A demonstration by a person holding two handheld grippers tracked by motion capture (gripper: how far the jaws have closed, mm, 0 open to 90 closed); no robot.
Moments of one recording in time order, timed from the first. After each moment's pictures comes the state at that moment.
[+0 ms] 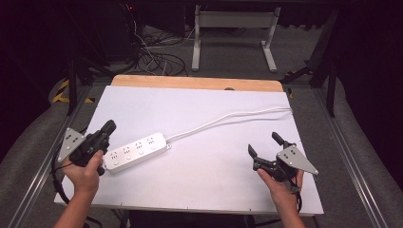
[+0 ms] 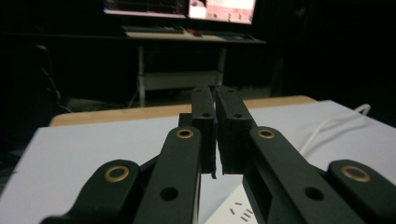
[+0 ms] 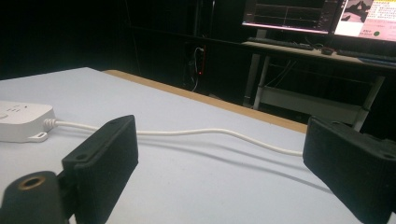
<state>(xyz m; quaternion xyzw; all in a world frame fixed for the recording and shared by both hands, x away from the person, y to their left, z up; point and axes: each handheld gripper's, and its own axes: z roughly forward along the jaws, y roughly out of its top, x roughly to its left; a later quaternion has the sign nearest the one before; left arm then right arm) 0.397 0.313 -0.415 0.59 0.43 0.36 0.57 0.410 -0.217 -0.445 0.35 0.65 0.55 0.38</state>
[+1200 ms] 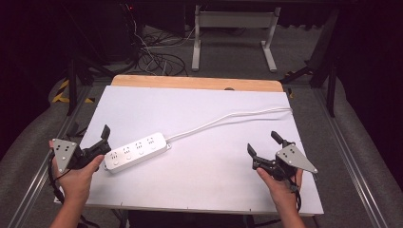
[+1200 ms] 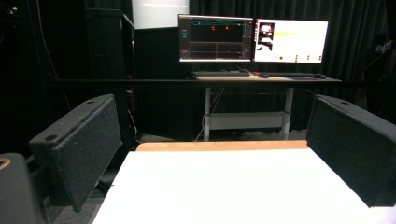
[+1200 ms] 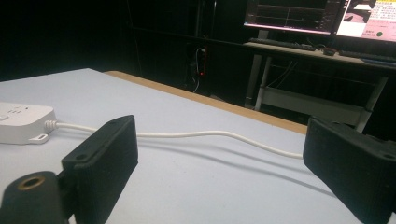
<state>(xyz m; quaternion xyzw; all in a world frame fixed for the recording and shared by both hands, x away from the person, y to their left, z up) 0.397 0.327 -0.438 0.50 0.45 0.50 0.55 0.412 -0.216 -0.444 0.35 0.65 0.55 0.38</state>
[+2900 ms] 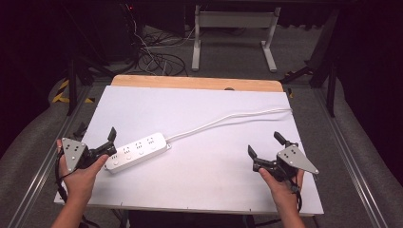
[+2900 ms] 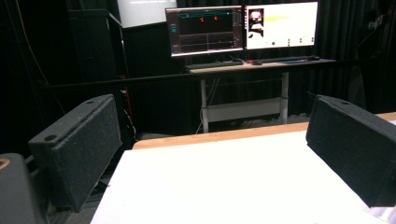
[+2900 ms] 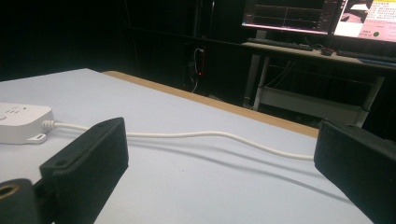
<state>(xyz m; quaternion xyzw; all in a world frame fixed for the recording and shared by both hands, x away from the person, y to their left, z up) 0.403 0.321 -0.447 0.53 0.43 0.50 0.53 0.410 -0.218 -0.444 0.35 0.65 0.55 0.39</state>
